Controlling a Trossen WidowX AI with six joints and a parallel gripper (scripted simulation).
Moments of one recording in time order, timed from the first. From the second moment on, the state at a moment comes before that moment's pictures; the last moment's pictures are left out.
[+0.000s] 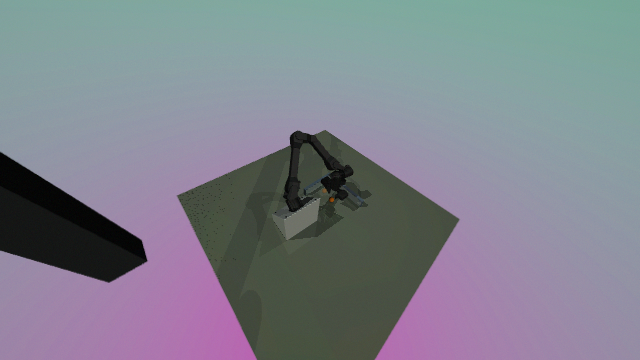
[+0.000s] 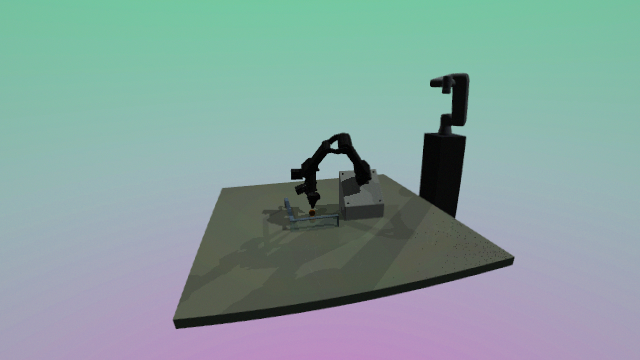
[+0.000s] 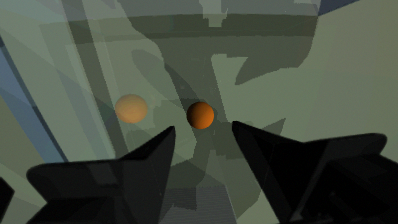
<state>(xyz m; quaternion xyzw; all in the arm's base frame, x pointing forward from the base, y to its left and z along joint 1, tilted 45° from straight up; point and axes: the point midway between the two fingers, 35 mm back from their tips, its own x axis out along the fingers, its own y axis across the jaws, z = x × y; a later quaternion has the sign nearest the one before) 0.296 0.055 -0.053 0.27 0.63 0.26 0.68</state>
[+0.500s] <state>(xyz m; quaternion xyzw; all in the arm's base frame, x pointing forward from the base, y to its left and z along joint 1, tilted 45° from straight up) 0.298 0.070 -0.069 0.27 0.63 0.26 0.68</state>
